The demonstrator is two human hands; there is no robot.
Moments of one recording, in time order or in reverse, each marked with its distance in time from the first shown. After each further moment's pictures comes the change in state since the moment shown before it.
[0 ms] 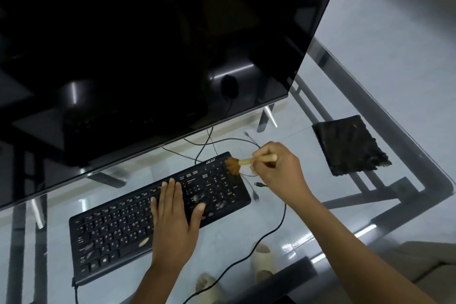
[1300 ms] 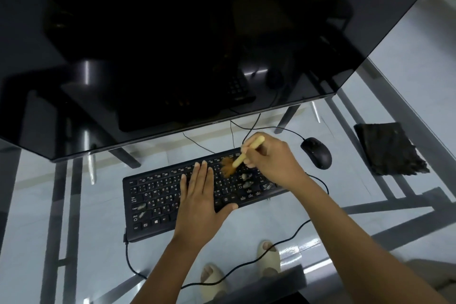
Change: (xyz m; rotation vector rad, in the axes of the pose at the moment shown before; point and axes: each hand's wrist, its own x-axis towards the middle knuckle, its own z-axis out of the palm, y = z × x) left_hand -0.015 -0.065 -0.020 0.125 -0.027 0.138; right_hand -0.015 -0.072 0.105 -0.072 -0.240 -0.087
